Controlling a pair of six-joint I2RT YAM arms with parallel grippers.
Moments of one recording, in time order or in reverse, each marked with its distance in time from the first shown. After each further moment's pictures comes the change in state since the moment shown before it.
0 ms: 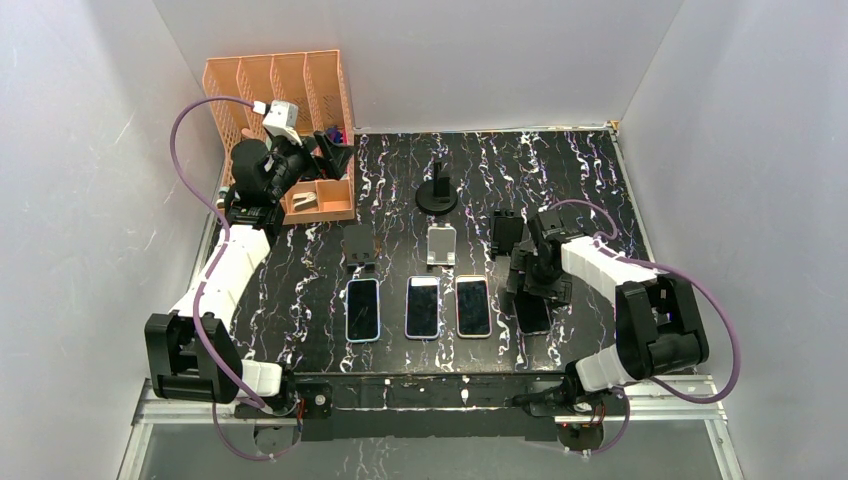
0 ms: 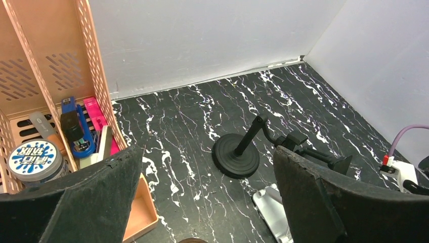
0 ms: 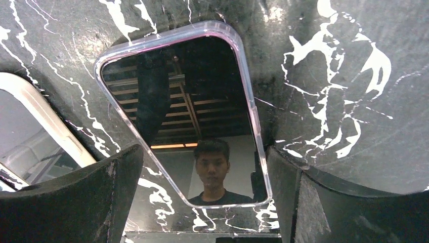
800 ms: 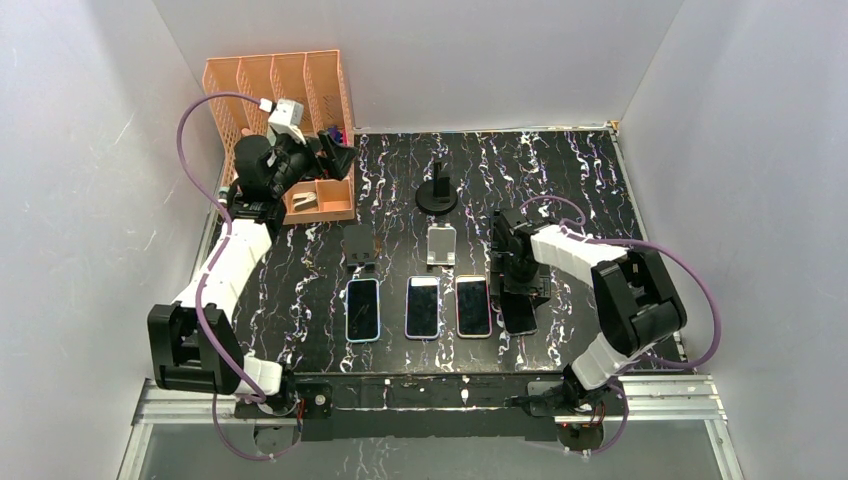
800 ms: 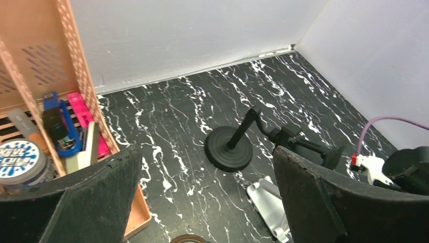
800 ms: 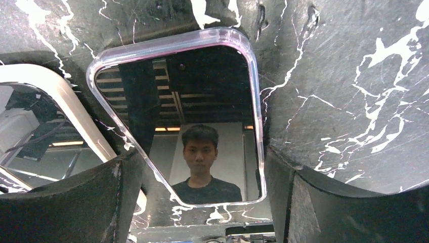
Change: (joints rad) left arm -0.002 0.039 0.029 -0.024 0.045 0.010; right arm 0.182 0.174 0.117 -0.070 0.072 0.065
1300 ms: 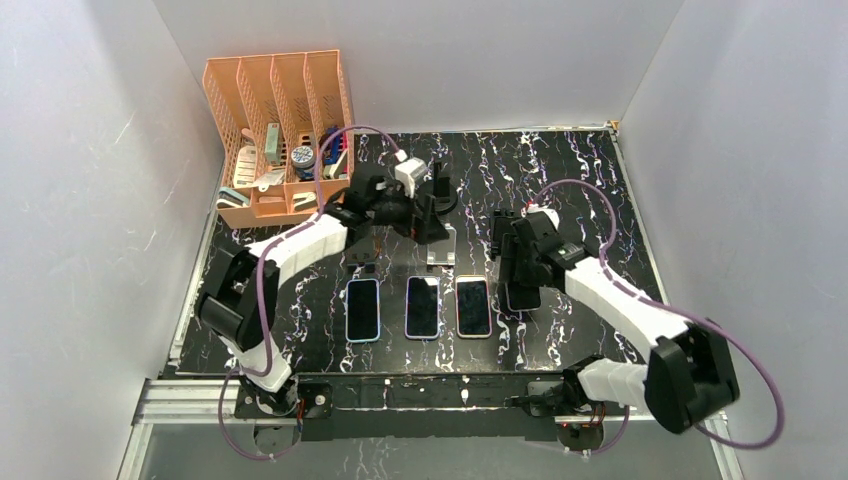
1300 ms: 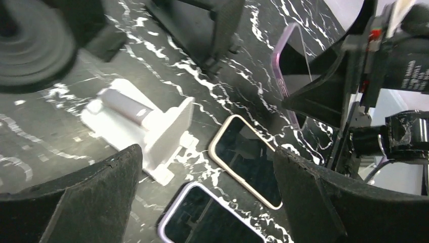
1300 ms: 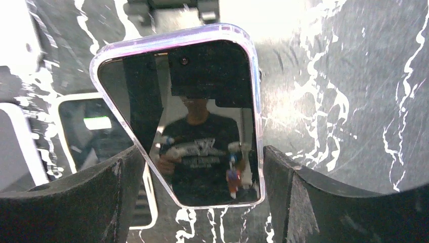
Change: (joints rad) left arm -0.398 0.293 0.031 -0.185 0.133 -0.002; right arm 0.032 -0.364 -0.118 0.155 0.168 0.003
